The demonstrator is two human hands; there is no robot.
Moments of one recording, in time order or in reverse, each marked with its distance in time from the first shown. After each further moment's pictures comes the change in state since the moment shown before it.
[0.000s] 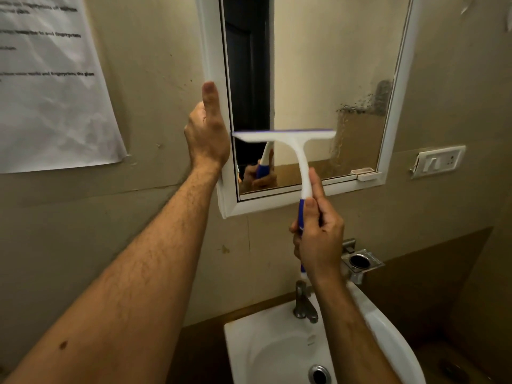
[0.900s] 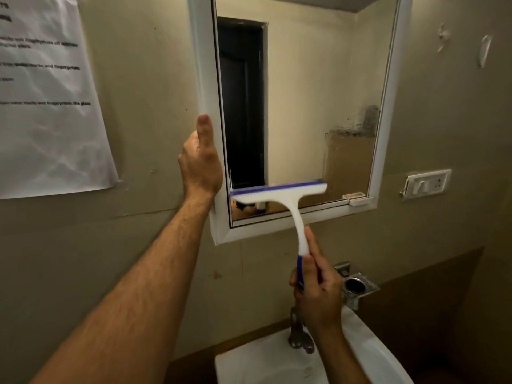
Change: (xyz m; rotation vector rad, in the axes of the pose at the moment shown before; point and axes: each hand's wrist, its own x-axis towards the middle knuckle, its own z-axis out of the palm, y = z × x) left_hand -0.003 -0.004 0.001 -0.019 -0.005 0.031; right_hand -0.028 0.035 -0.018 0.017 0.001 0.056
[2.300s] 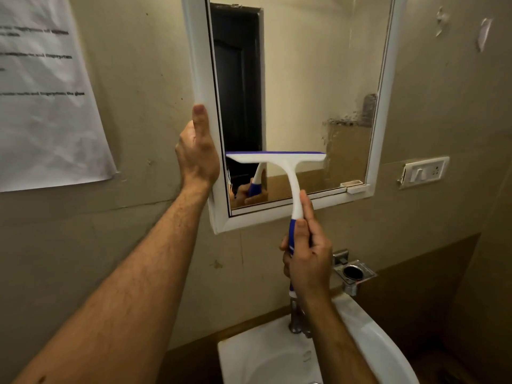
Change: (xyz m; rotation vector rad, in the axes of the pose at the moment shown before) left_hand 0.000 0.004 -0.004 -0.009 -0.015 -0.010; right_hand 0.018 -0.023 0.018 0.048 0.005 -0.025
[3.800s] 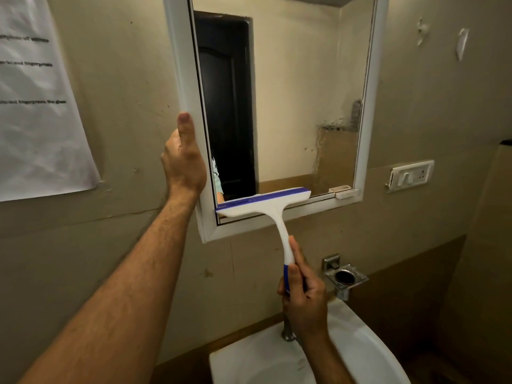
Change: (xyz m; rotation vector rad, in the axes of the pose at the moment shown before) left_hand -0.002 -0.003 0.002 0.002 0.015 0.003; right_hand -0.036 0.046 -0.025 -0.058 -0.022 0.016
